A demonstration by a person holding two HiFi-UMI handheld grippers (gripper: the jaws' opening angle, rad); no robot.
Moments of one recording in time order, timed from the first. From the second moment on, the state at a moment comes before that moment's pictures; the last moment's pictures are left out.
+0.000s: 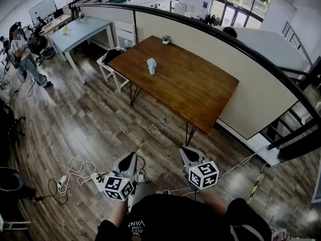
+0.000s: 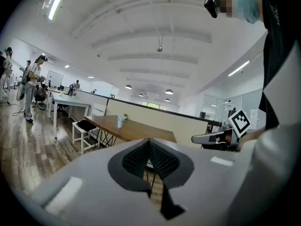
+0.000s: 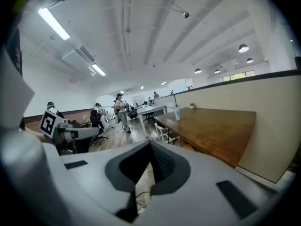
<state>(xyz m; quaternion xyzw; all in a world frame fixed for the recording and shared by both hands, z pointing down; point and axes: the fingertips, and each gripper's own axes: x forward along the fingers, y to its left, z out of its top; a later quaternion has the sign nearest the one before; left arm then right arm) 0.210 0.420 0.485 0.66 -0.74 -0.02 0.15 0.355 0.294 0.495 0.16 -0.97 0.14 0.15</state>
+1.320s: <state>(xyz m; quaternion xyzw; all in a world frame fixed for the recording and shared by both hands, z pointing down) 0.021 0.326 0.493 0.72 -0.67 0.01 0.18 0.171 0.203 0.501 0.26 -0.94 0.17 0.12</state>
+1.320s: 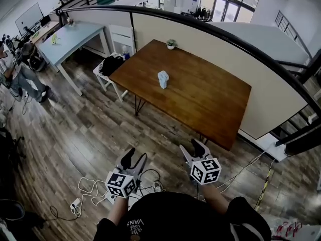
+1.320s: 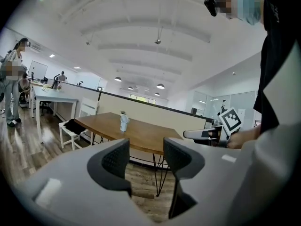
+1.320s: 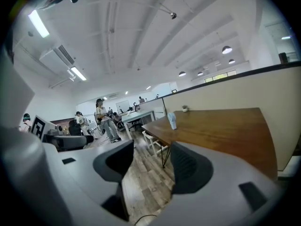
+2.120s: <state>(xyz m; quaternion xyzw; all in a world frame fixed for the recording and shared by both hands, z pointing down) -0.057 0.286 0.515 0.73 -0.66 0.00 0.20 0.112 0.155 0.515 0.30 -0.93 0.17 0.14</state>
